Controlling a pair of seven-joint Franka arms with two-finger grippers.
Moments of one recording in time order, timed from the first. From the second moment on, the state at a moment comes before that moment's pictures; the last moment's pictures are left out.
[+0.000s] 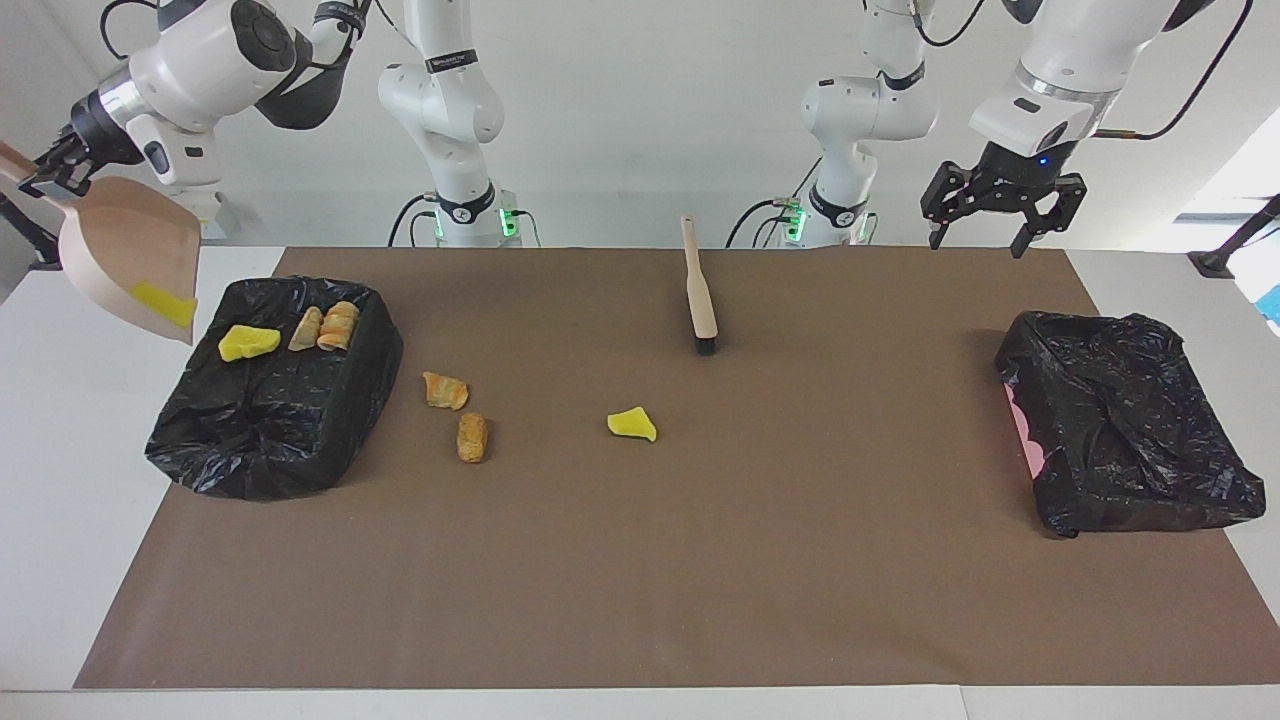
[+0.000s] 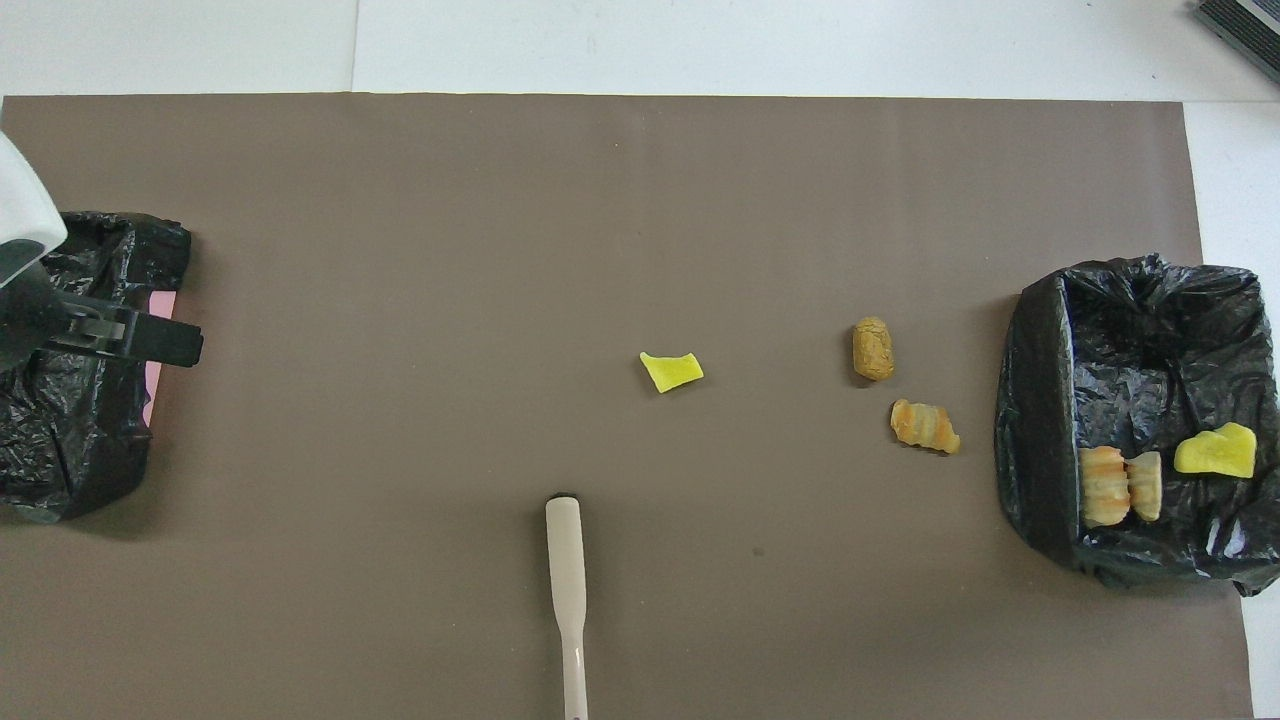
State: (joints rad) left arm -0.14 -0.06 -0.03 -1.54 0.02 1.52 0.07; right arm -0.47 -0.33 0.18 -2.10 -1.14 2.04 -1.61
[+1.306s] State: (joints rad) left arm -0.14 -0.05 0.01 -1.52 0.01 1.51 0.08; right arm -0.38 -0.43 0.18 -2.23 -1.20 2.01 -1.45
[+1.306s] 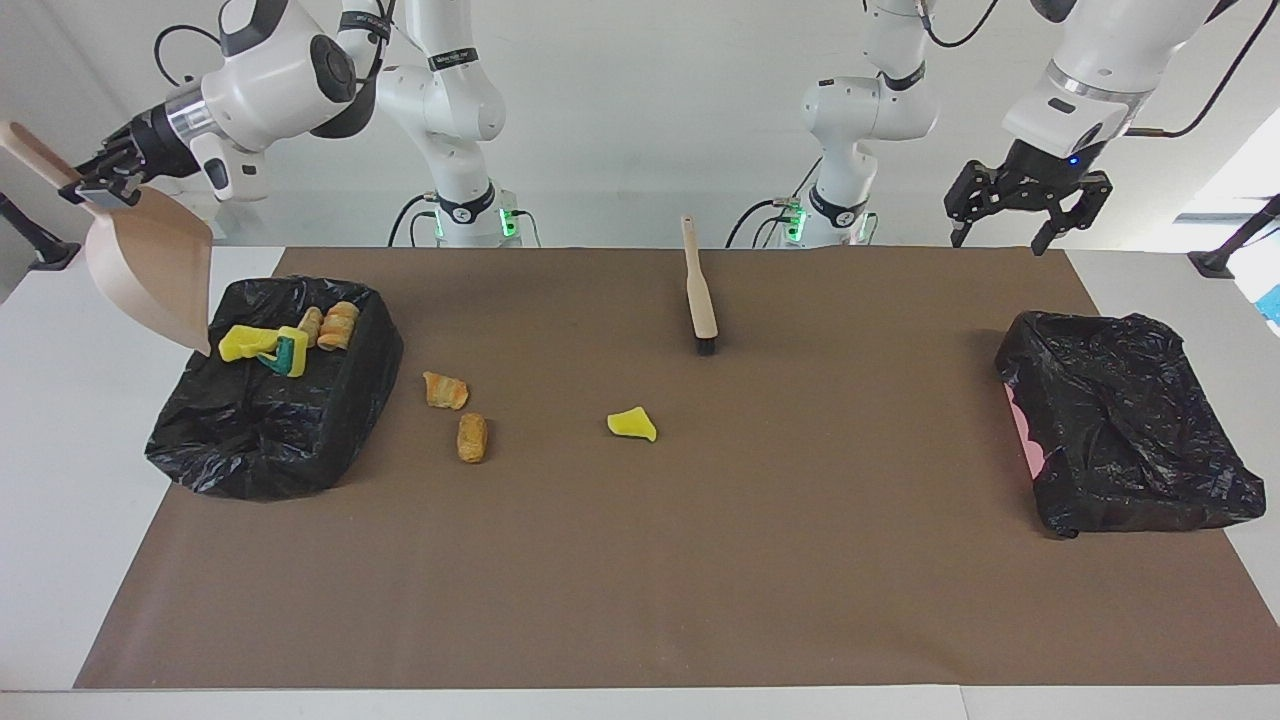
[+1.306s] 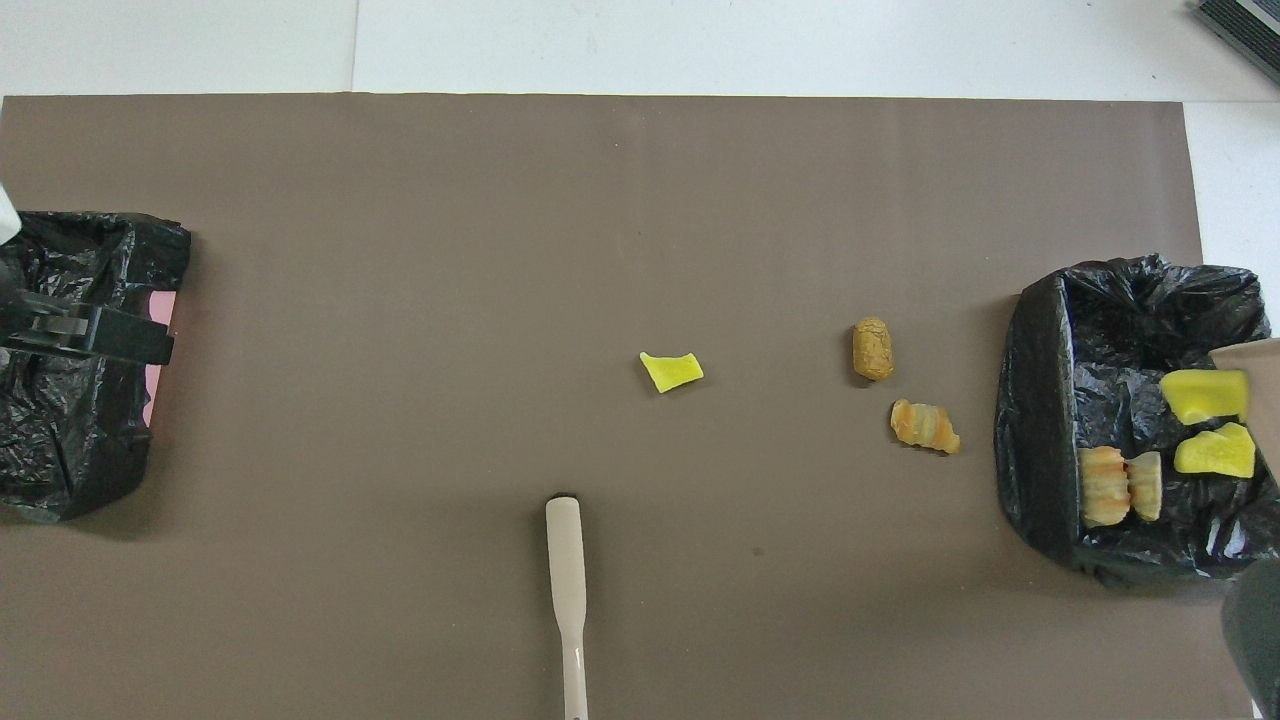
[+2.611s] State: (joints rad) left arm -0.14 -0.05 0.01 -1.52 0.01 1.51 0.08; right arm -0.17 -0.19 0.19 -2.11 -0.20 1.86 -1.26
